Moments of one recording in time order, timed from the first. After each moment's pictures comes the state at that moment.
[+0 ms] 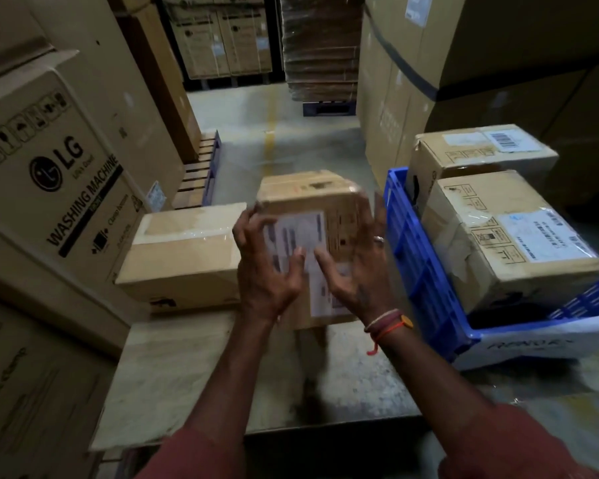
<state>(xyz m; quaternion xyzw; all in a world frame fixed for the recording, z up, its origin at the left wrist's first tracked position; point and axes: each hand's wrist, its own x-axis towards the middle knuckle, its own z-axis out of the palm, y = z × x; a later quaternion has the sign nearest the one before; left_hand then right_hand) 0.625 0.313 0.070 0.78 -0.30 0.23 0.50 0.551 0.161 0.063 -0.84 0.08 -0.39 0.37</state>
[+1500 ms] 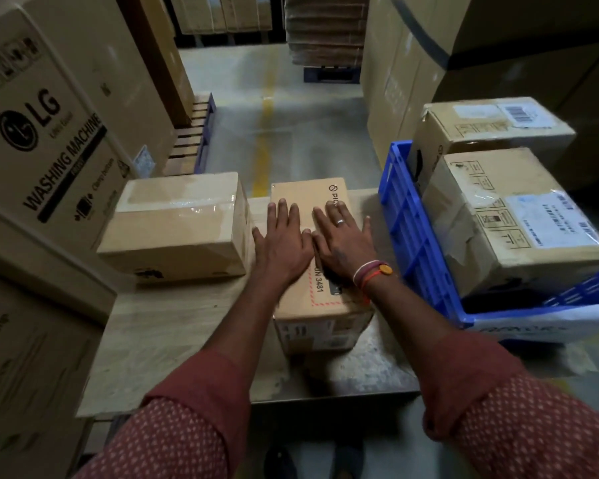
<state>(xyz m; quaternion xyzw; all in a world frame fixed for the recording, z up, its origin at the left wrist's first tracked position) 0.660 0.260 0.019 0.96 -0.24 -0.05 0.17 0.603 0.130 0.014 -0.98 0.13 -0.02 0.17</state>
